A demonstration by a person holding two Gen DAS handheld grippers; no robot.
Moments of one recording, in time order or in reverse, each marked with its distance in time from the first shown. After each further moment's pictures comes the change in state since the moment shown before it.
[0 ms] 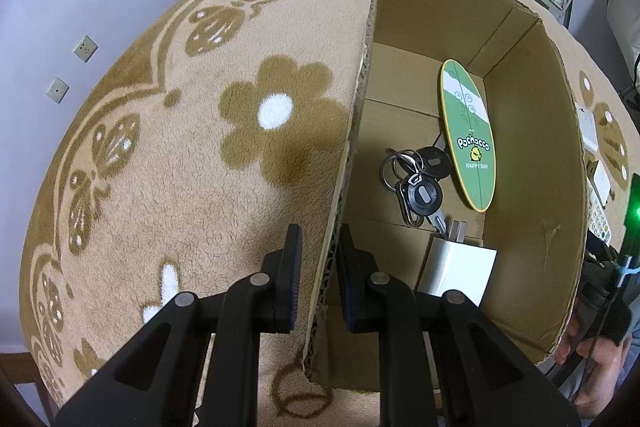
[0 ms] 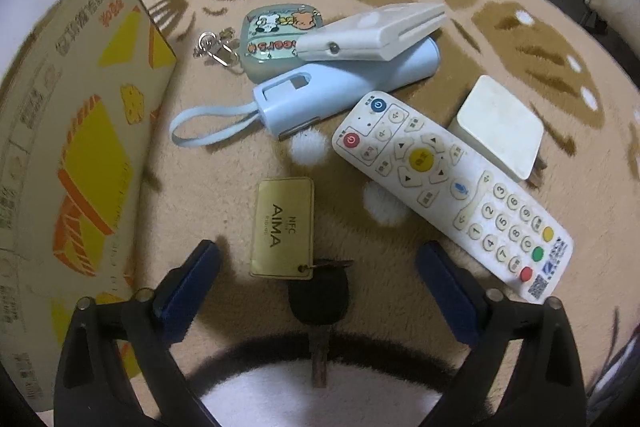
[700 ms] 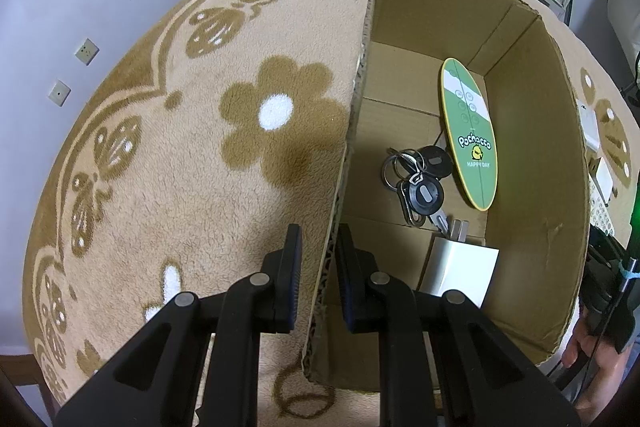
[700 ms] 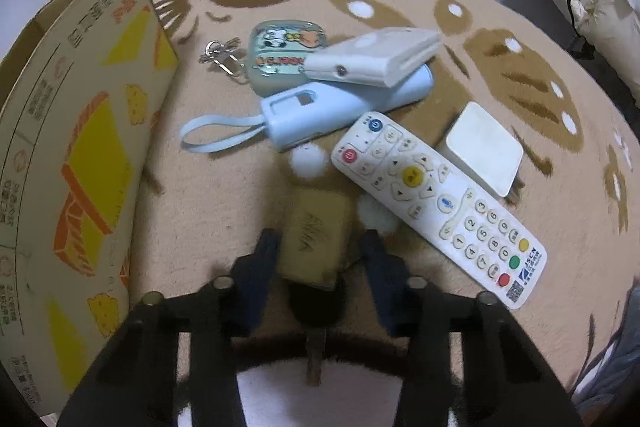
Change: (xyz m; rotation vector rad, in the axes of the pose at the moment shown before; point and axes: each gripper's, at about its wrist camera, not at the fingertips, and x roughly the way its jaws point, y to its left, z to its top) left arm 0.000 -0.002 0.000 0.011 -0.001 0.013; right arm -0.014 0.015 0.003 -0.044 -0.032 -0.068
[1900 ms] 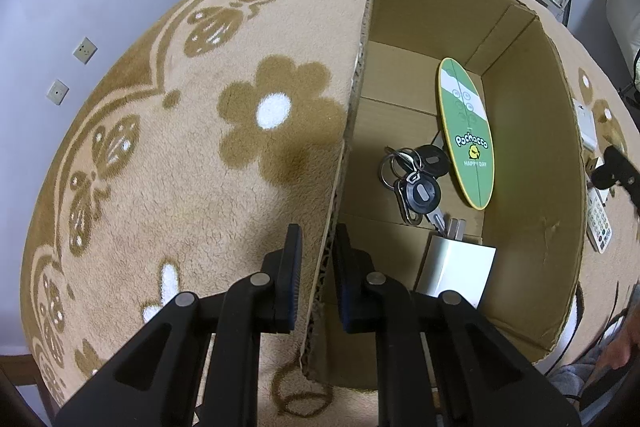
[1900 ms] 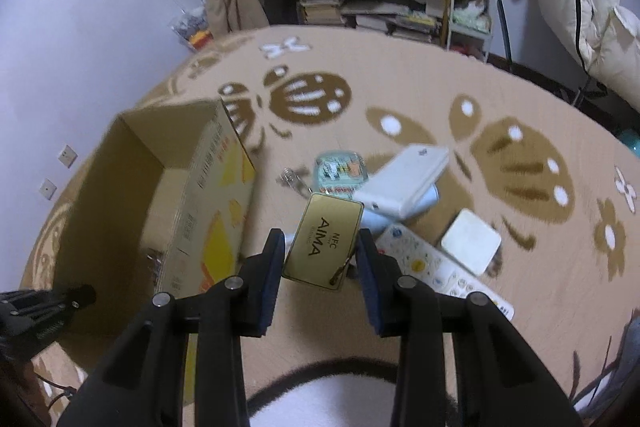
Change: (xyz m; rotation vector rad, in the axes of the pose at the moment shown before) left arm 0.001 0.000 0.000 -0.006 0.001 -0.007; right arm -0.082 -0.002 0.038 0.010 -0.229 0.162
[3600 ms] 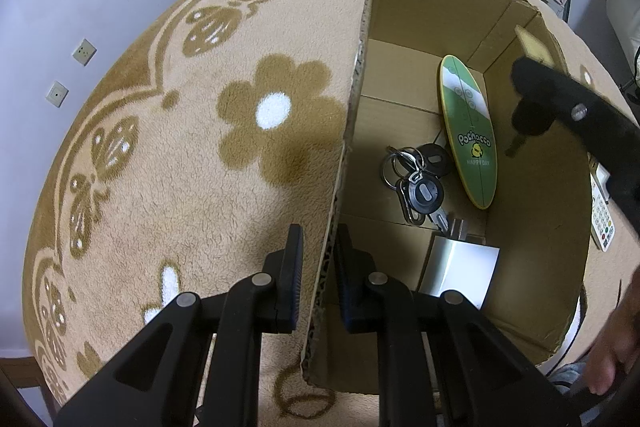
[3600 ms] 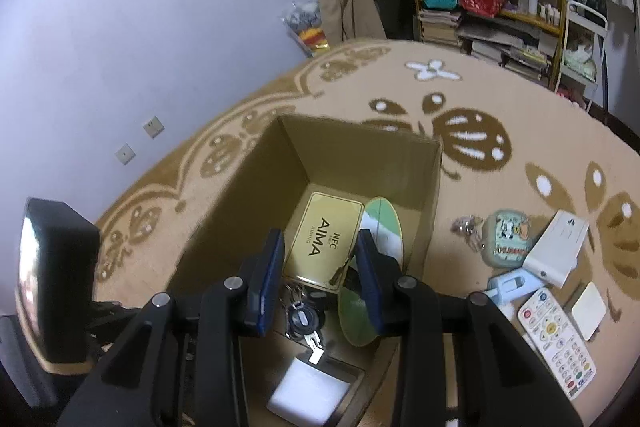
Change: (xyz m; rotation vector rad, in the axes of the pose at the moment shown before) left arm 0.002 -0.002 0.001 0.012 0.006 0.004; right arm 0.017 0.106 0.013 -0.192 -0.010 0.296
